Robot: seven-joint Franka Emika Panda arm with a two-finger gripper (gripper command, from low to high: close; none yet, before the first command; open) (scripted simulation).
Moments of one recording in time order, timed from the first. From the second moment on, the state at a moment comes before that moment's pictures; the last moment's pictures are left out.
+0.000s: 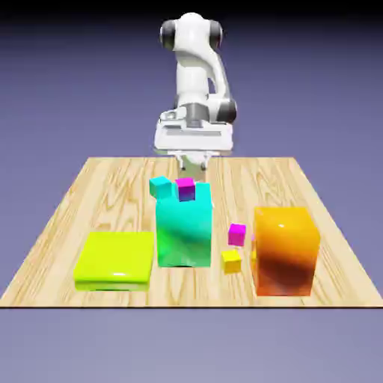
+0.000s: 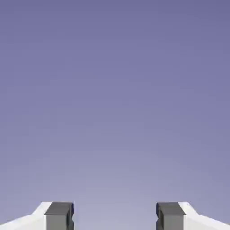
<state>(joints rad) 0.00 -0.57 0.04 -2.80 0.02 3.02 0.72</state>
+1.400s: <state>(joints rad) -0.25 0.09 0.77 -2.63 1.44 3.42 -1.10</state>
